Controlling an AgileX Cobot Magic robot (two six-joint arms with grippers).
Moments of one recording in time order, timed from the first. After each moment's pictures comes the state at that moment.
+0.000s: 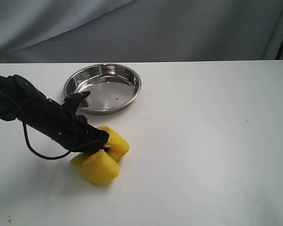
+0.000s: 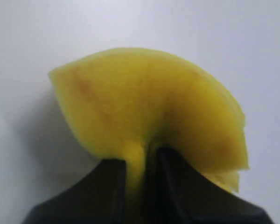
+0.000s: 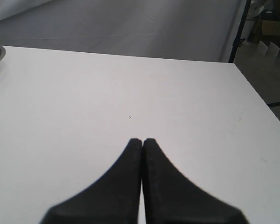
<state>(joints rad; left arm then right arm) -0.28 2.00 -1.00 -0.95 0.68 0.85 -0.02 0.00 0.00 -0.03 0.34 -0.05</state>
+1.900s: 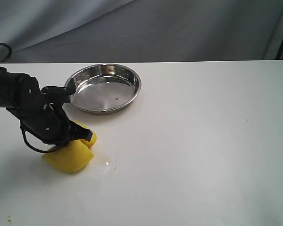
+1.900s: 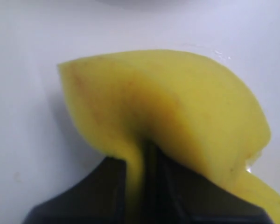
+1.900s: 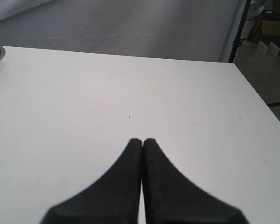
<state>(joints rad) -0.30 1.96 -1.01 -0.15 0.50 0.07 -0.02 0.00 0.00 -0.03 0.34 -0.05</state>
